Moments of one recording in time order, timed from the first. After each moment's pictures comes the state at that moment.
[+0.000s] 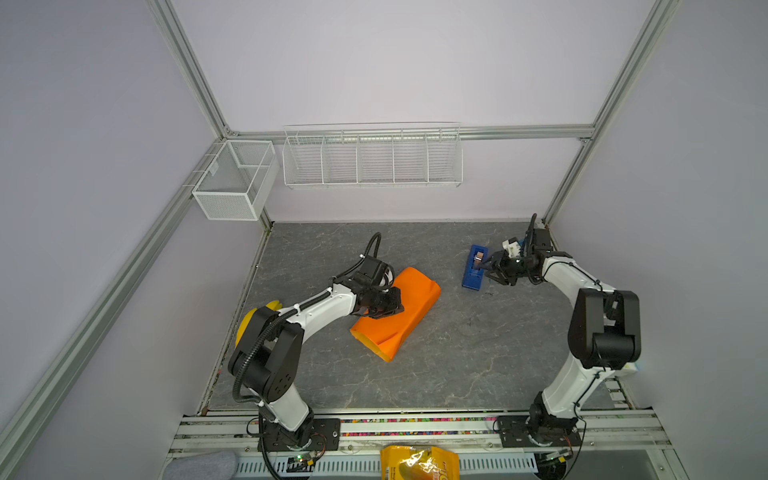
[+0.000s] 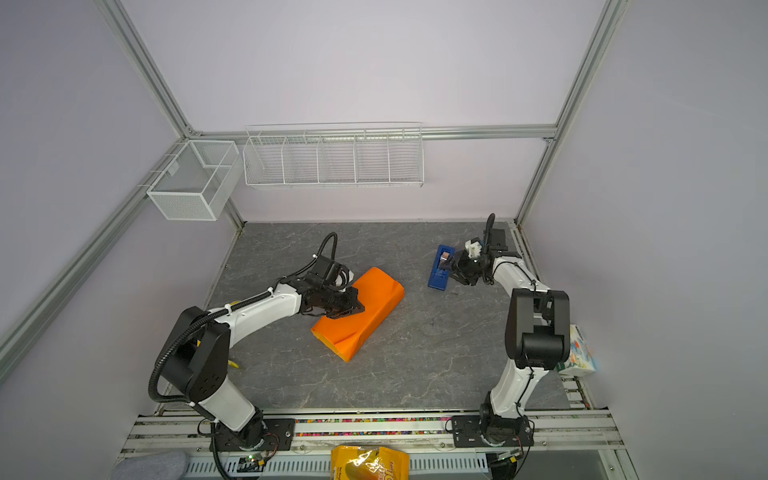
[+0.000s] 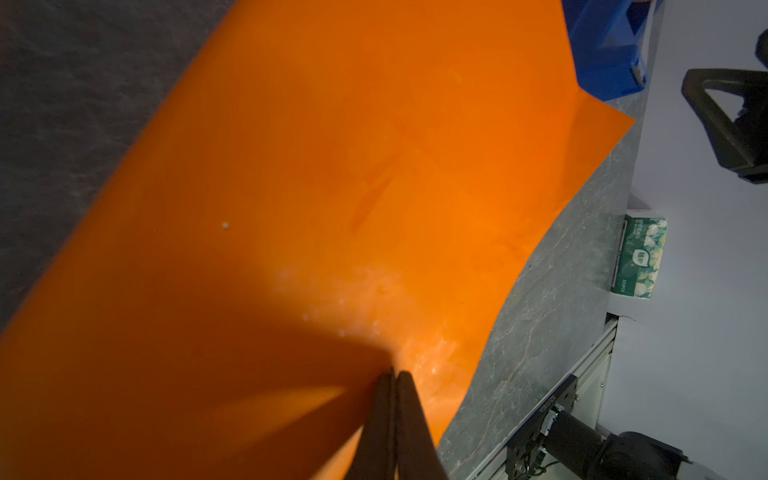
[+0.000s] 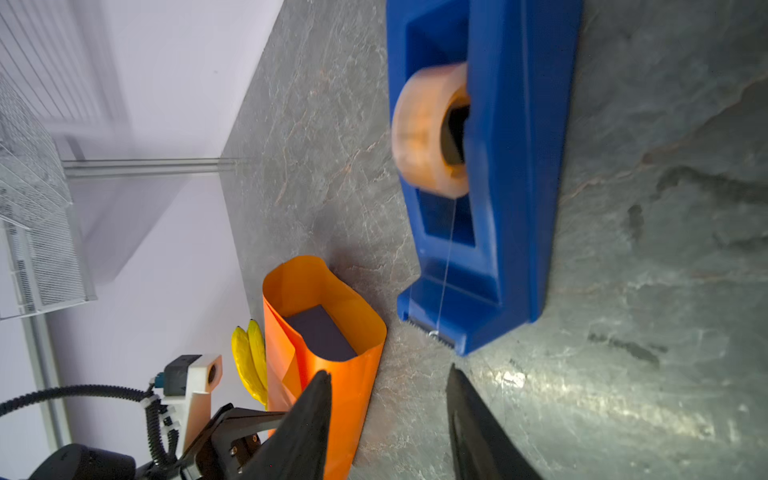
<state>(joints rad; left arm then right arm) -0.60 1.67 1.08 -0.43 0.42 -0.67 -0.07 1.84 1.29 -0.50 -0.75 0.55</state>
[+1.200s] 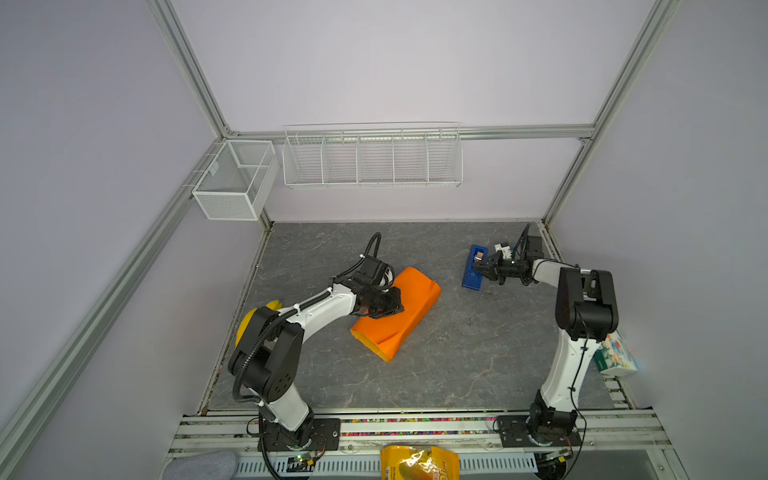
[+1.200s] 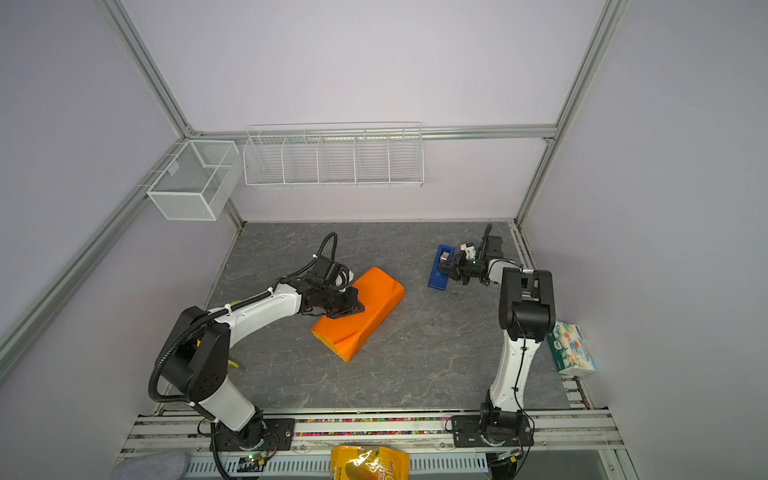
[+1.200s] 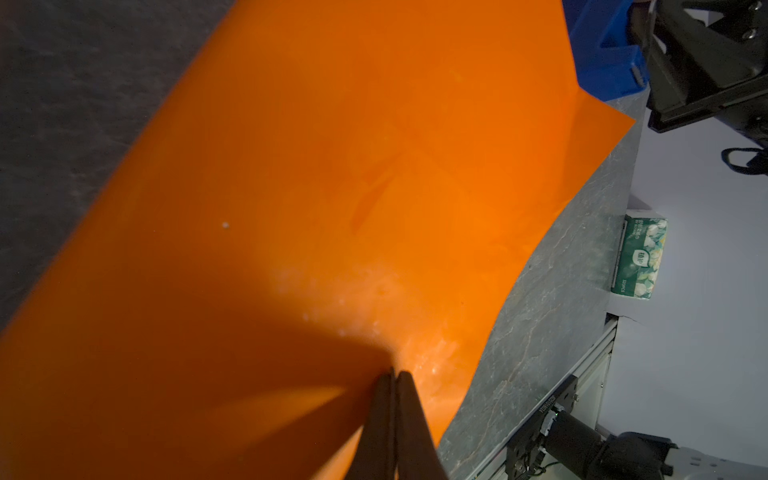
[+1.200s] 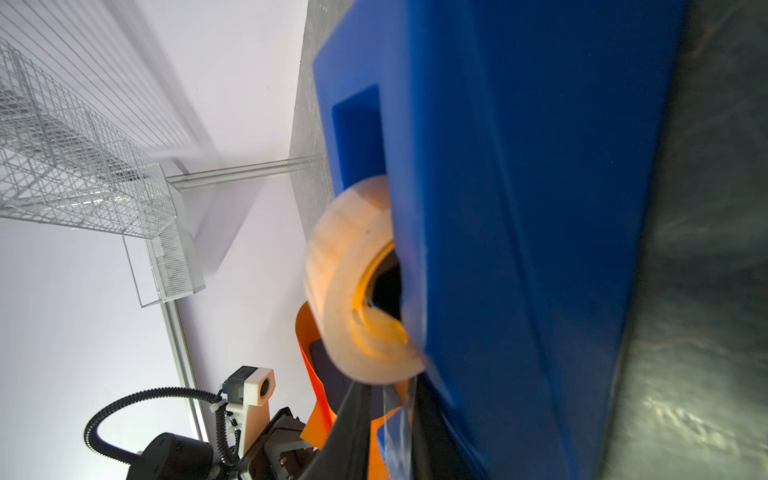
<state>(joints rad) -0.60 1.67 1.08 -0.43 0.42 -0.67 -0.09 2.08 1.31 -0.19 -0.99 0.73</state>
